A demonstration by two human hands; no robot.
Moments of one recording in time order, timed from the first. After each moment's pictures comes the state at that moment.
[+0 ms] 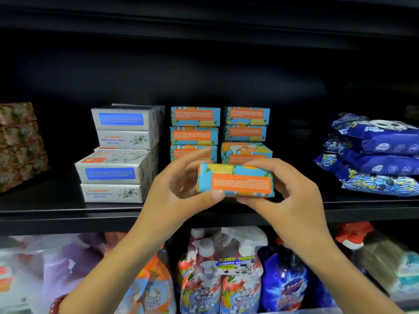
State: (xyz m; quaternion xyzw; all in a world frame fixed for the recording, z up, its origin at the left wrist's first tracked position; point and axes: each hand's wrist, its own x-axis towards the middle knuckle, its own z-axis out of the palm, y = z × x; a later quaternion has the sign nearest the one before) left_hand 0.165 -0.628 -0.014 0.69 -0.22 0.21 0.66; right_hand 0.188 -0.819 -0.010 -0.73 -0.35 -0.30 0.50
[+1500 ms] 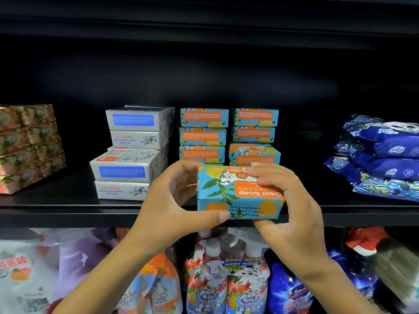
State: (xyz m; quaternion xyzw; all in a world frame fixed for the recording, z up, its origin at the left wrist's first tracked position) left_hand 0.151 -0.621 -0.017 0.70 -0.24 0.23 0.63; right_hand 0.185 -0.813 -0.028 -0.69 -0.42 -0.38 0.45
